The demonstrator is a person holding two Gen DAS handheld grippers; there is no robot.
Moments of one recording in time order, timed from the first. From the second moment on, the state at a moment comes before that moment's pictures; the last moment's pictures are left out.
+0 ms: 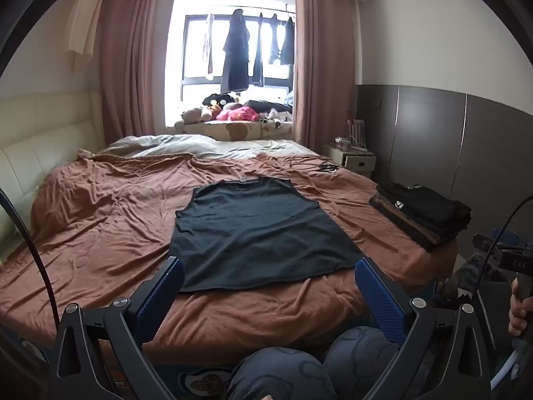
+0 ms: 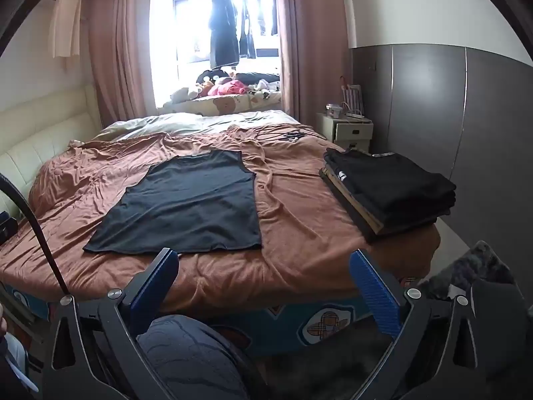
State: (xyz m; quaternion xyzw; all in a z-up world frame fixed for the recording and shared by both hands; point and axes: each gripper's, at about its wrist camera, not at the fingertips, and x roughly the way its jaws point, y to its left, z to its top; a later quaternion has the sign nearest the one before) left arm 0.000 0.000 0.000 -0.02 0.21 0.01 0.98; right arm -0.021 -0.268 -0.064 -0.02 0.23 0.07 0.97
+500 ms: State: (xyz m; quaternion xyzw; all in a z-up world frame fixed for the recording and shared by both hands) left arm 0.004 0.002 0.003 -0.03 0.20 0.00 0.98; right arm -0.018 -0.266 -0.064 -0.02 0.23 0.07 0.97
